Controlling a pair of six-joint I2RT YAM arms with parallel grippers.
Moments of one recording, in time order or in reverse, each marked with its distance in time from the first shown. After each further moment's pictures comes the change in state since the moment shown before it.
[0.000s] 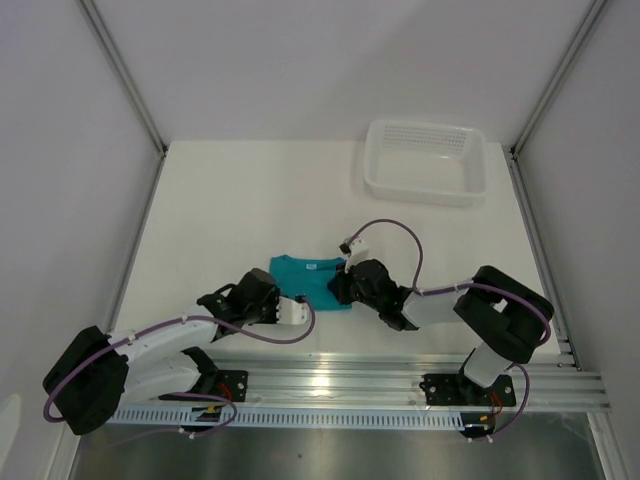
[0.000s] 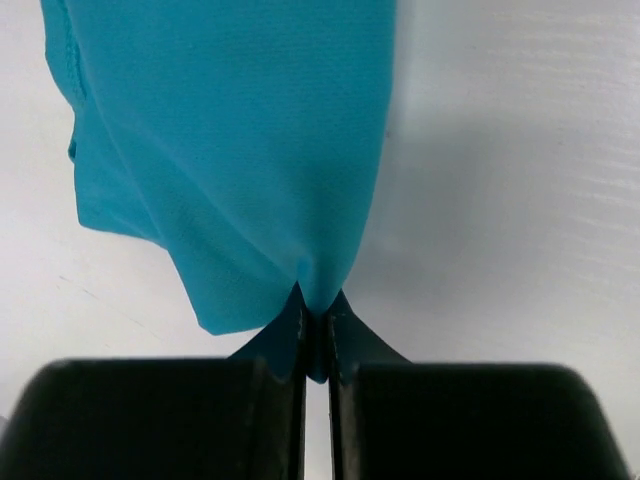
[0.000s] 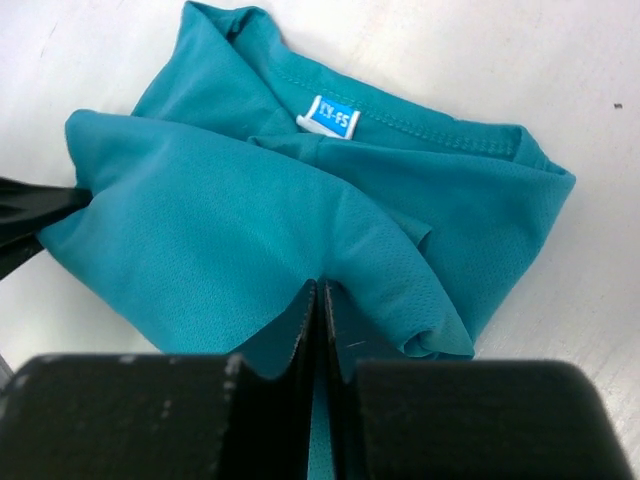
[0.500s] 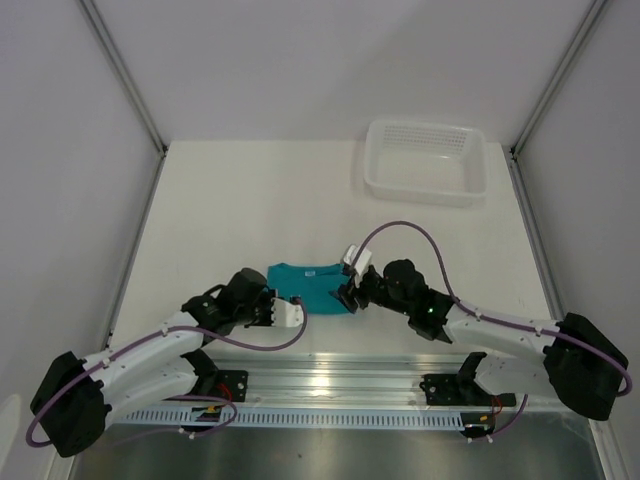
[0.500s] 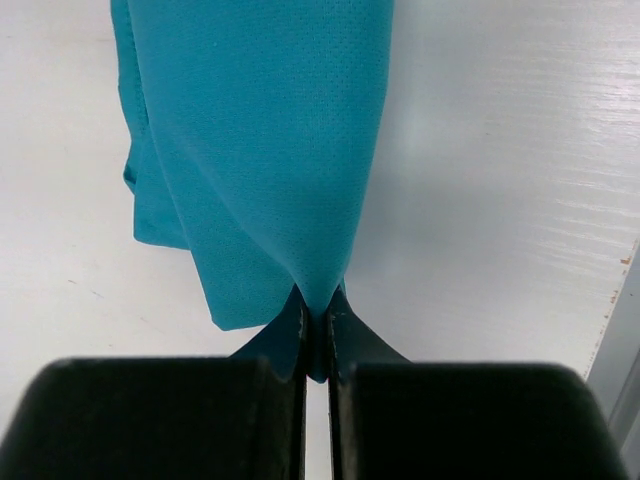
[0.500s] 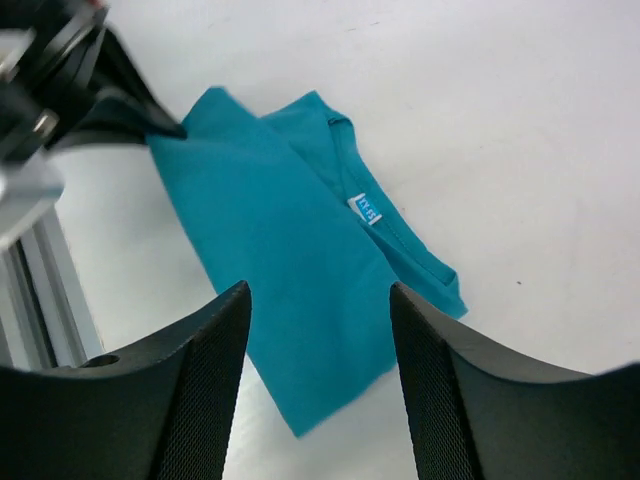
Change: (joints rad) left arm 0.008 -0.164 0.034 -0.153 0.079 -0.006; right arm 0.013 -0.444 -0.035 -0.229 -0.208 -0.543
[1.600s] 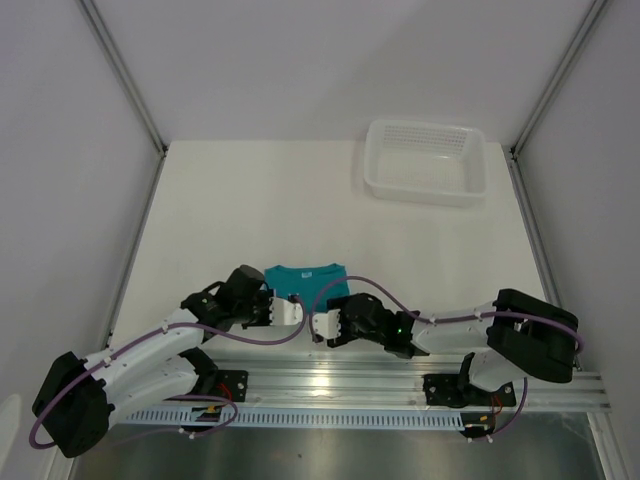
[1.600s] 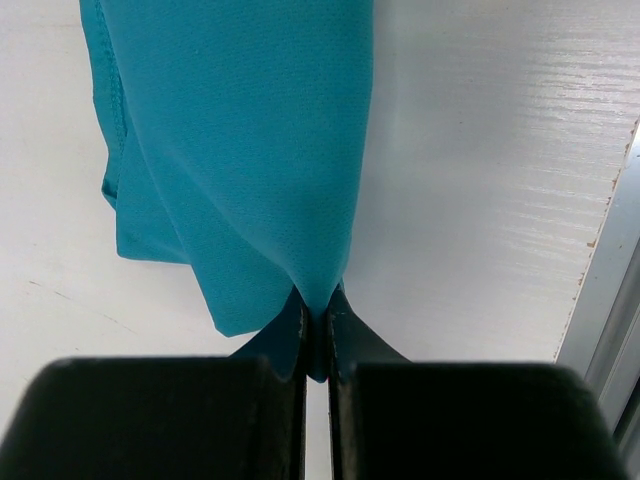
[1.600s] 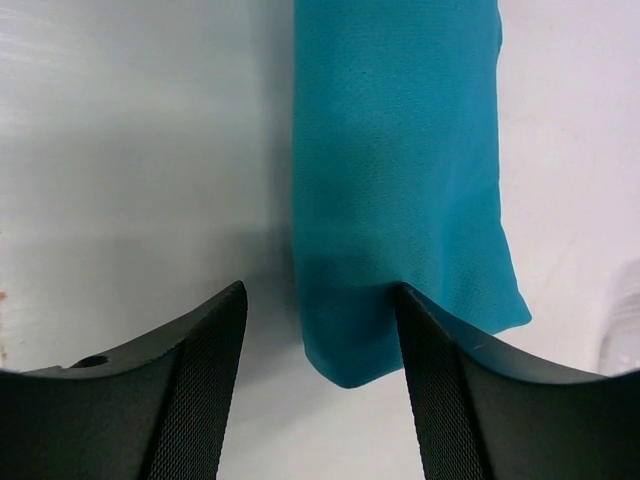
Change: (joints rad) left arm 0.041 0.015 0.024 -0.071 0.069 -0.010; right arm 0.248 0.248 -0.042 -0.068 0.246 -0.657
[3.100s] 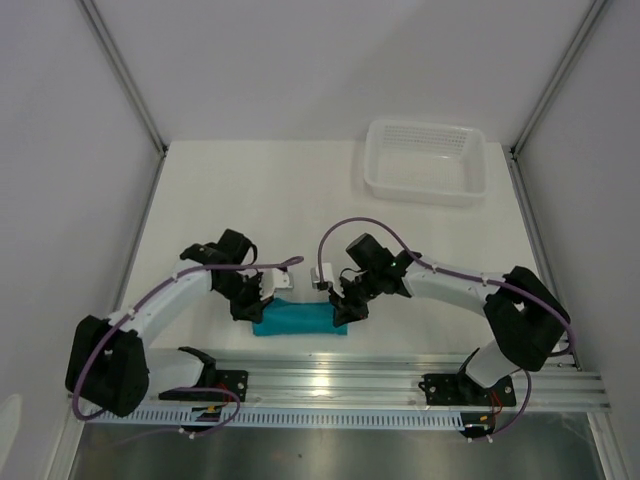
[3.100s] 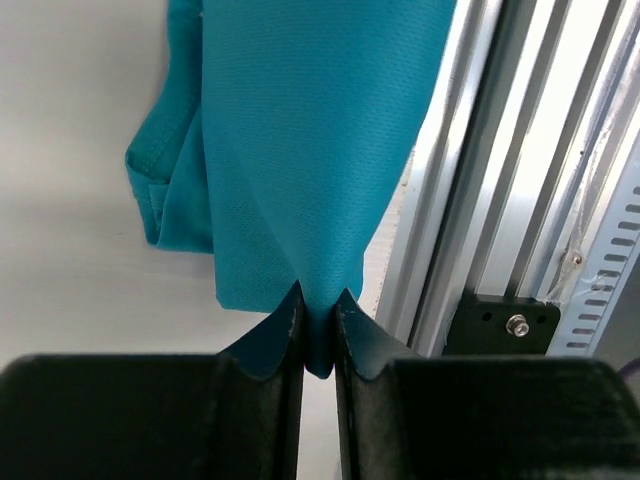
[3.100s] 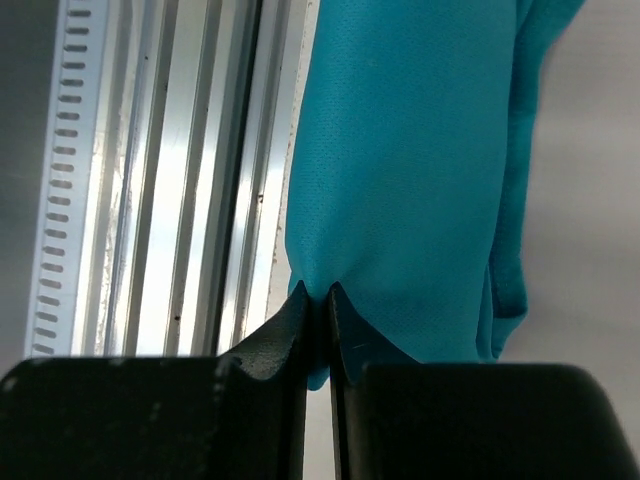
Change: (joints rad) left arm 0.288 0.256 0.304 -0.492 0.399 0.029; right arm -0.337 0.072 0.405 -0.705 -0.896 0.157
